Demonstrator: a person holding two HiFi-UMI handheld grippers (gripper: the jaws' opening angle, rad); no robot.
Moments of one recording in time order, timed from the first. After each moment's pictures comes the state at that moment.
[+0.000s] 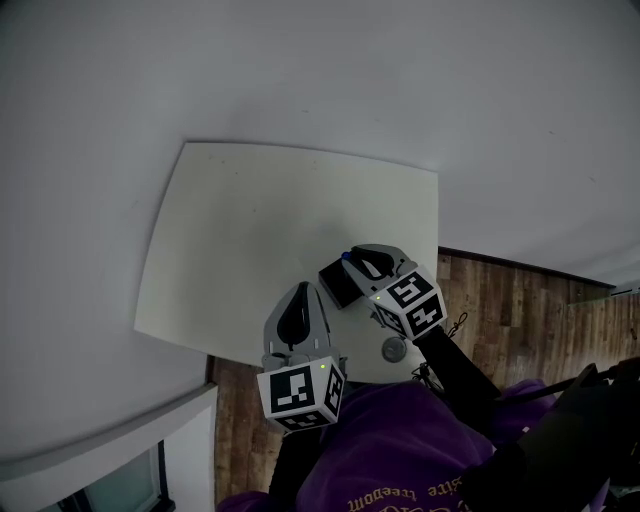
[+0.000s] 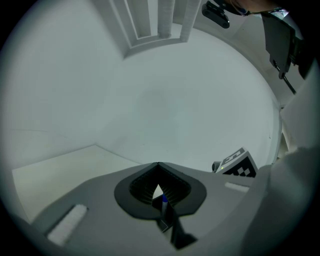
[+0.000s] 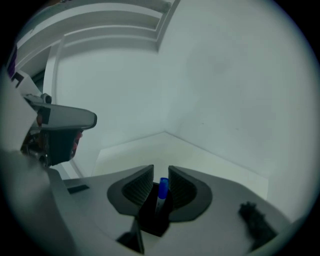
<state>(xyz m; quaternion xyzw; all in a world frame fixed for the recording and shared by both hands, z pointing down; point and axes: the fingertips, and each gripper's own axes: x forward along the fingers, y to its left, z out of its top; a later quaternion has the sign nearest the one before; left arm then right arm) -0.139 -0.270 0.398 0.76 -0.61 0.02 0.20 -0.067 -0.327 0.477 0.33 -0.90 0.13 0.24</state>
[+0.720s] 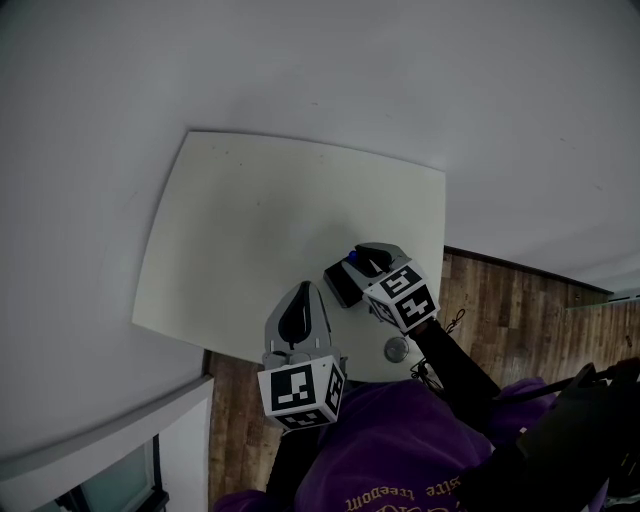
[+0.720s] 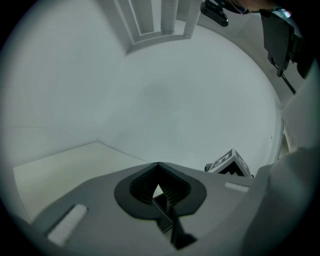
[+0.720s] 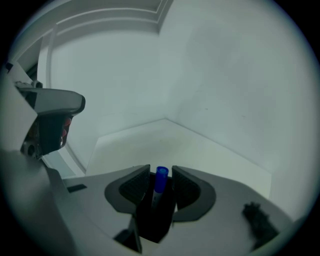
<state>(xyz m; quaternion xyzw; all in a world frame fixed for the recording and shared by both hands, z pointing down) -0.147 -0.275 0.411 0.76 -0.61 0.03 0.21 -0.073 -0.335 0.516 0.32 -0.88 0.15 0.31</state>
